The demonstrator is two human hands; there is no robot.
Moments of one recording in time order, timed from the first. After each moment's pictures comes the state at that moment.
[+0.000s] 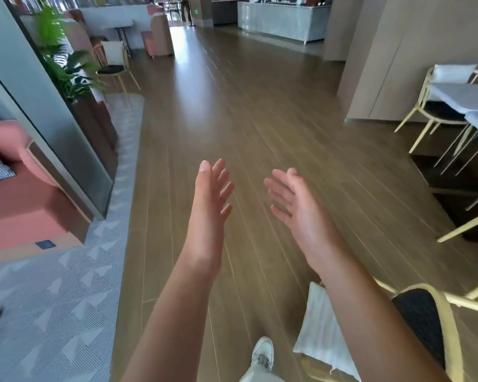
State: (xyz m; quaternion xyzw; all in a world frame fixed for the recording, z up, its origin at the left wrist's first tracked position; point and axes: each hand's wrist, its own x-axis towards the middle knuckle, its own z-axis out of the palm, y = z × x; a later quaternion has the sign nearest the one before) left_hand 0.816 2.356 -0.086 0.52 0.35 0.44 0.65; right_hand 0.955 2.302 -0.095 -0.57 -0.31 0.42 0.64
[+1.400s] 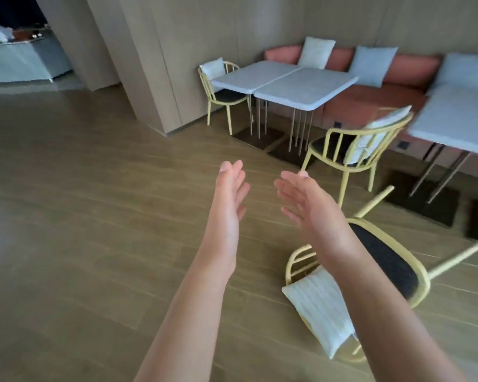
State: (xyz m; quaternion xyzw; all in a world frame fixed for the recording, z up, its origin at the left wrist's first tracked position) left_hand 1.020 2.671 -0.080 0.66 0.05 0.05 0.75; right_hand 1.049 2.527 -0.091 -0.65 -0.02 0.09 0.76
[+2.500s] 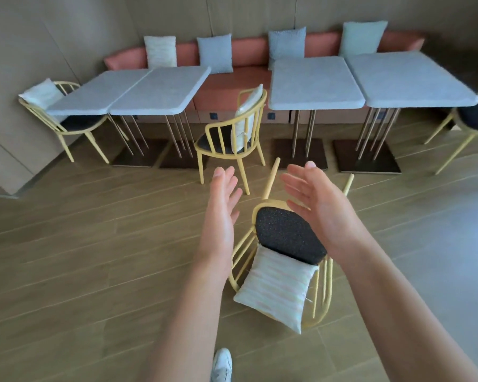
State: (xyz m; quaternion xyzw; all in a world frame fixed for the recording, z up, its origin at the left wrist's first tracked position) left_hand 1.151 2.524 -0.110 0.67 -0.09 -0.18 0.72; right_hand 1.095 2.370 -0.116 -0.61 0.20 -0.11 0.75
